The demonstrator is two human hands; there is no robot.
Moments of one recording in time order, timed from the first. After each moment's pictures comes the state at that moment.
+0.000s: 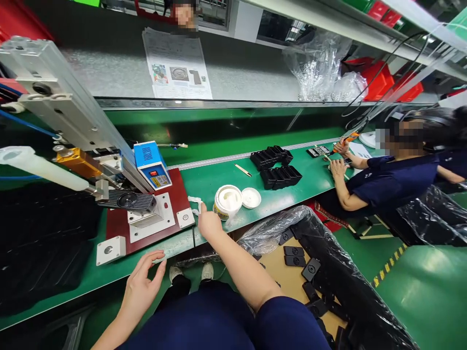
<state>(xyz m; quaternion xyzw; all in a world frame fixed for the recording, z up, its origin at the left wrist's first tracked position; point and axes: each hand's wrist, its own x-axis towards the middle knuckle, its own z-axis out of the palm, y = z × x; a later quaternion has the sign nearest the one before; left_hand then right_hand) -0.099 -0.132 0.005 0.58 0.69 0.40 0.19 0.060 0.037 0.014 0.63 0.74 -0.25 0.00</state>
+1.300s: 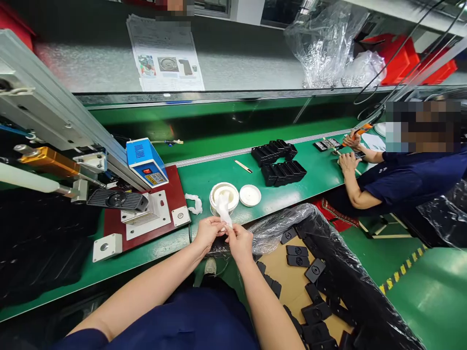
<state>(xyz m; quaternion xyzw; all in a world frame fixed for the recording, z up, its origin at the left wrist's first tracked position) 0.066 0.007 0.002 0.18 0.55 0.47 0.66 0.182 -0.015 0.002 0.64 0.59 -0.34 -0.35</state>
